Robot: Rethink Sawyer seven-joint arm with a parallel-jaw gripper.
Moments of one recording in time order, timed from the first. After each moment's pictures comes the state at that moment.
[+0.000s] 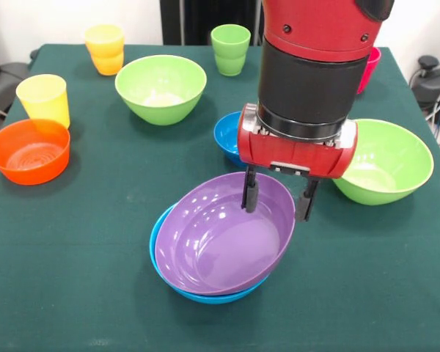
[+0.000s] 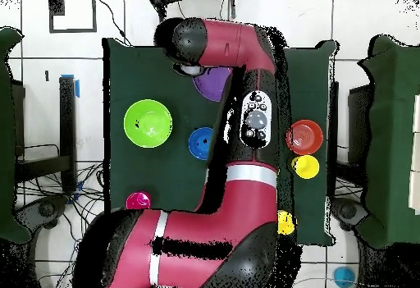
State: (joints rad) arm -0.12 -0.26 -0.03 0.76 -0.02 0.96 1.86
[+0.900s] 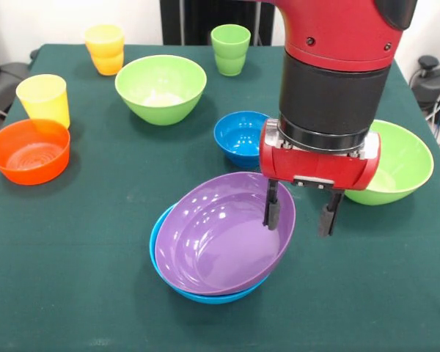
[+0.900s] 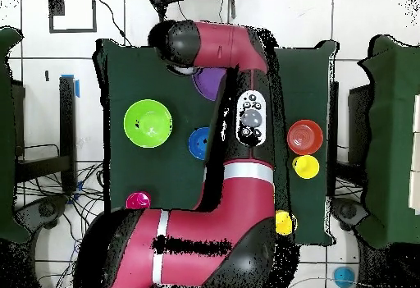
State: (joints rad) arm -0.12 -0.26 0.03 0.78 -0.05 0.89 1.86
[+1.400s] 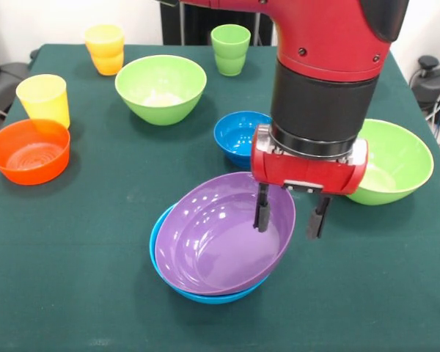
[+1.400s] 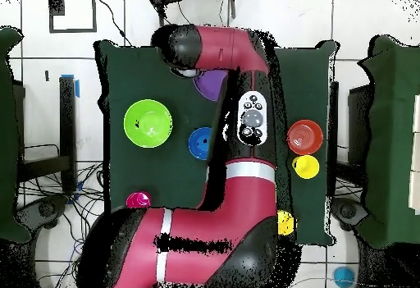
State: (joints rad) arm -0.13 -0.25 0.04 0.78 -0.09 0.88 1.86
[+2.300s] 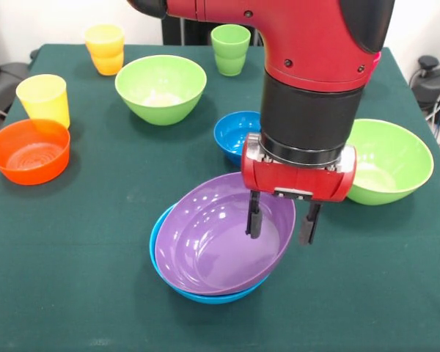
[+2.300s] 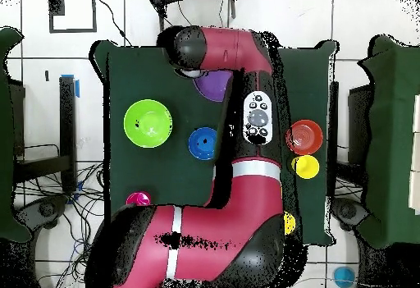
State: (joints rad) arm -0.16 -0.25 0.08 0.79 -0.13 0.87 1.86
